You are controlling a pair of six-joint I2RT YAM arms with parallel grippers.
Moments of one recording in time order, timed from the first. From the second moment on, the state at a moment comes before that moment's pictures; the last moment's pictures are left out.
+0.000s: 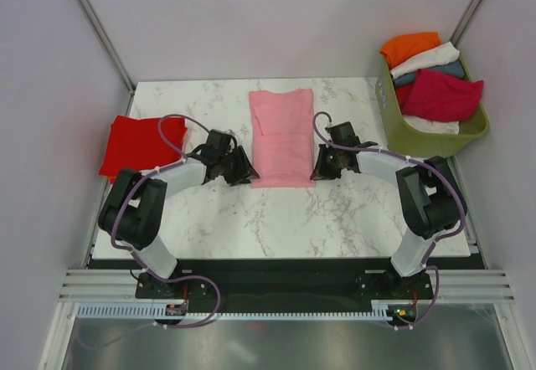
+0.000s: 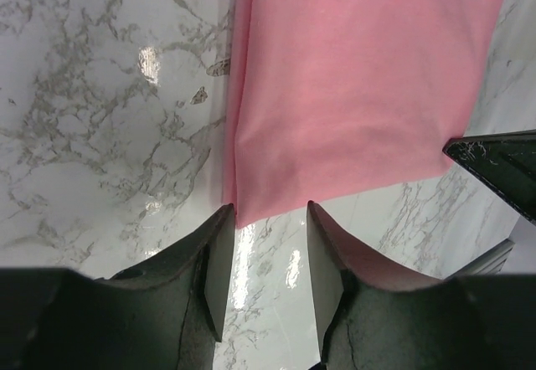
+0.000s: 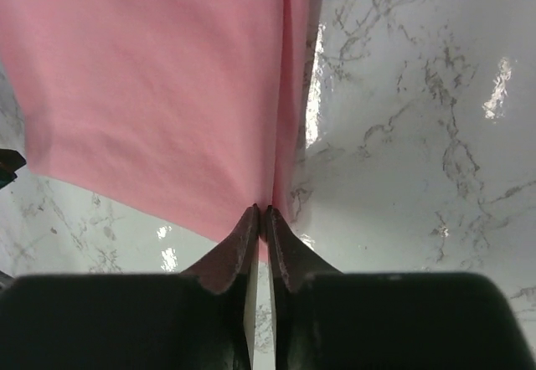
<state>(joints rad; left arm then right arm) -0.40 1.67 0.90 -0.14 0.27 -0.75 0.37 1.76 1.03 -0.27 -0.26 0.55</state>
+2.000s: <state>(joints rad) -0.48 1.62 0.77 -0.09 0.16 -0.72 0.43 1.68 0.86 -0.18 -0.24 0.59</state>
